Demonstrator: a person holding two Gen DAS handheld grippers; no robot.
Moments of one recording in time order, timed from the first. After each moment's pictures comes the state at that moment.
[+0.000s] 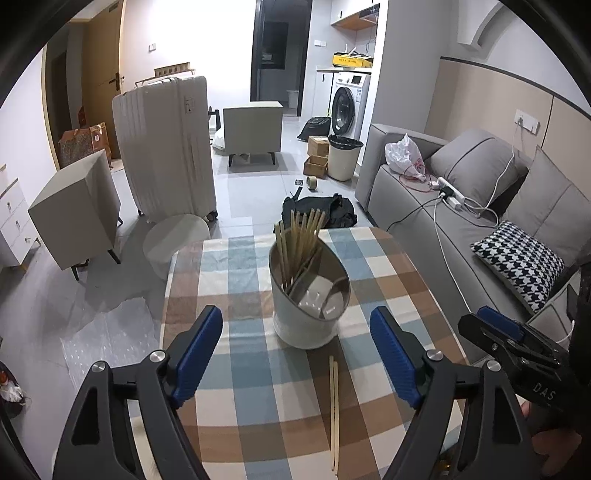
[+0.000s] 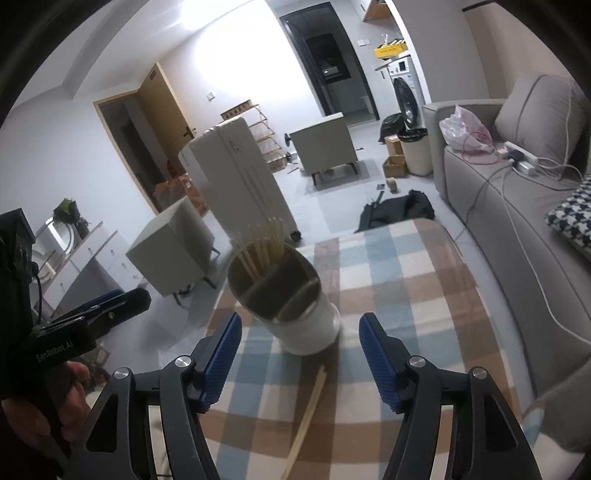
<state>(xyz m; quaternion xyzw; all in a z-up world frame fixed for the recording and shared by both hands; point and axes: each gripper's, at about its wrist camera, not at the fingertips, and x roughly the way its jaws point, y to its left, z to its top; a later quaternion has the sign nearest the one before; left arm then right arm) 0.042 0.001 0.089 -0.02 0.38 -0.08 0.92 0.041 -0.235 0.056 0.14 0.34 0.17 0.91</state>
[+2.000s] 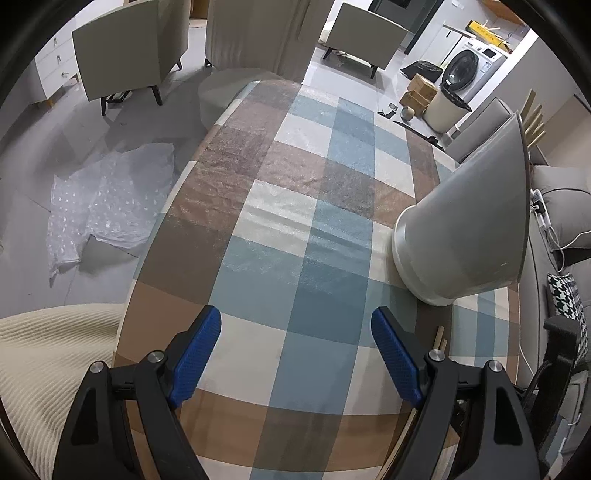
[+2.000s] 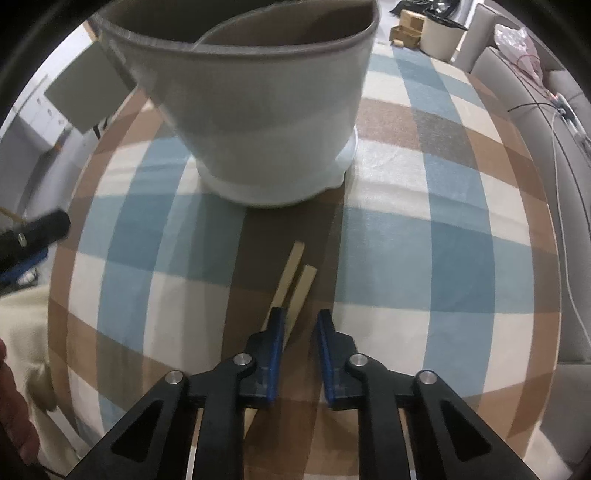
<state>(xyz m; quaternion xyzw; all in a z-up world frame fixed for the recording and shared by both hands) 0.086 0.090 -0.069 -0.19 0.54 0.04 0.82 0.110 -0.129 -0.128 -0.07 0.62 0.11 0.78</state>
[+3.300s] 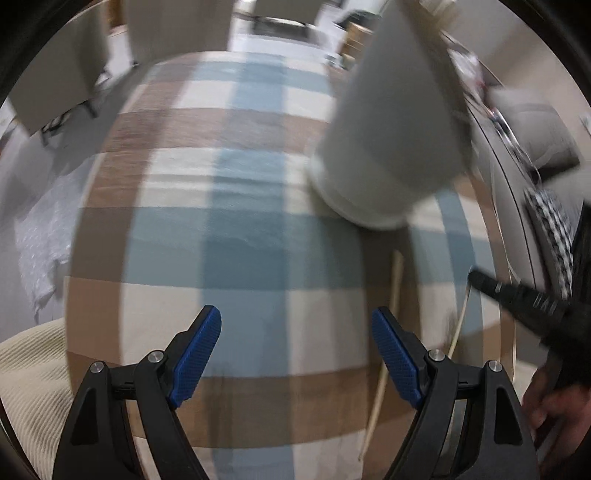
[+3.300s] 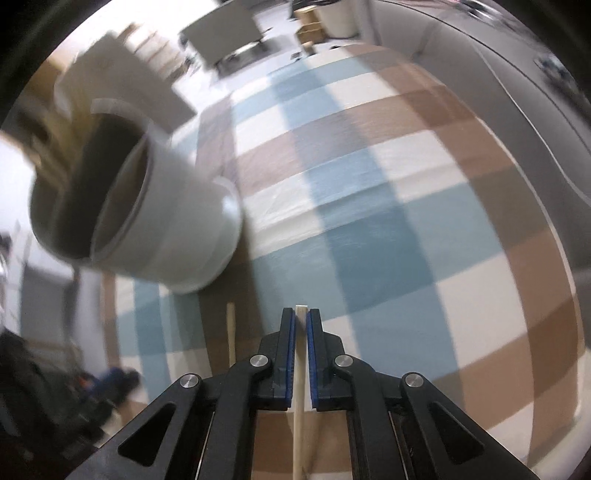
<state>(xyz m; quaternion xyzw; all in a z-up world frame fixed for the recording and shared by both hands) 0.075 0.023 -0.080 -0.10 0.59 -0.08 0.80 0.098 -0.258 -0.096 0.21 0.57 0.05 0.79</state>
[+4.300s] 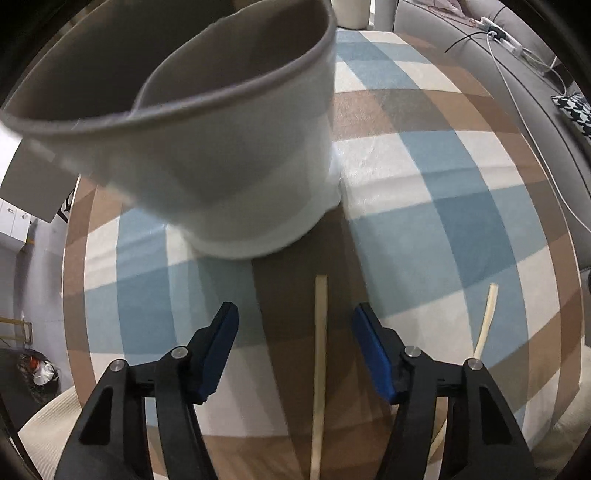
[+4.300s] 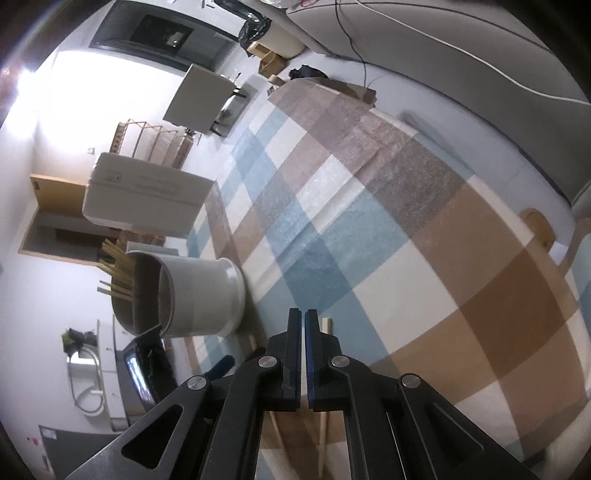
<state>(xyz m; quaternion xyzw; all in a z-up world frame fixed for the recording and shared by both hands) 0.119 -0.103 -0.114 0.09 0.60 -0.03 0.79 0.078 -0.378 -0.089 0.42 0.52 0.07 0.75</state>
